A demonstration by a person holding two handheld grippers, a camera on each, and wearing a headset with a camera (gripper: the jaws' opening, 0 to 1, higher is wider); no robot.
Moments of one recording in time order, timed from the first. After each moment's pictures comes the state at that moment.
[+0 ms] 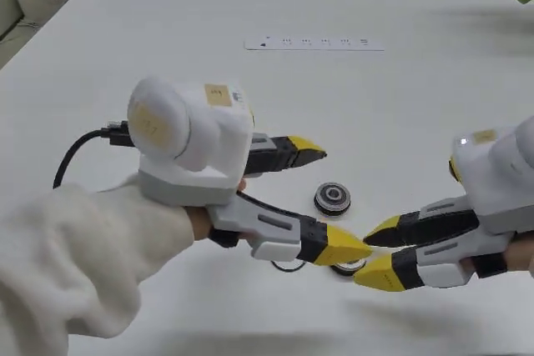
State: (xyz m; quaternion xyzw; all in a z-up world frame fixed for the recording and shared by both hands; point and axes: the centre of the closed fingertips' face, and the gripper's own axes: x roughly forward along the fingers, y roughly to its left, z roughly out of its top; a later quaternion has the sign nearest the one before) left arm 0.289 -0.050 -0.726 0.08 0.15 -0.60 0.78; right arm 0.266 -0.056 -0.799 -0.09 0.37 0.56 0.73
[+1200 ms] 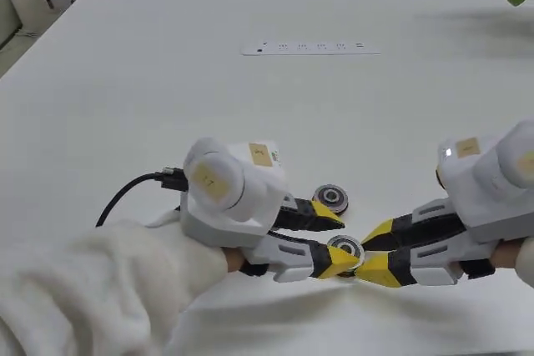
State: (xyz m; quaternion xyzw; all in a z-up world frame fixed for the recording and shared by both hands) left arm 0.282 -0.063 -0.781 0.12 0.19 -0.61 0.76; right arm 0.273 -0.061 -0.809 -0.15 0.35 0.57 0.73
